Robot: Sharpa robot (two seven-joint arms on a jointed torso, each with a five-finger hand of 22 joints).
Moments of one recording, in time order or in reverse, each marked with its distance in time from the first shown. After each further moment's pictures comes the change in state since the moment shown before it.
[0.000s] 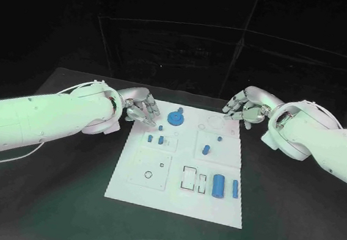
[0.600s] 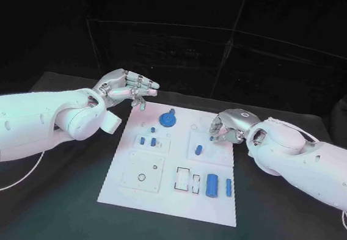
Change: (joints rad) left arm 0.001 -0.070 0.002 0.094 0.896 -0.007 0.383; left_hand 0.024 0.053 0.024 0.007 0.004 0.059 0.000 0.046 -0.006 0.045 -0.009 0.104 0.027 -0.217 0.005 -0.222 -0.417 0.039 -0.193 0.004 -0.334 -0.285; right arm -0.100 0.022 -0.002 0.024 -0.446 0.017 -0.056; right_hand 0.018 -0.018 0.007 0.002 -0.017 0.018 0.002 -0.079 -0.002 0.002 0.019 -0.169 -0.106 0.000 0.000 0.069 0.046 -0.016 -0.026 0.018 0.083 0.084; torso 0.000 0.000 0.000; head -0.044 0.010
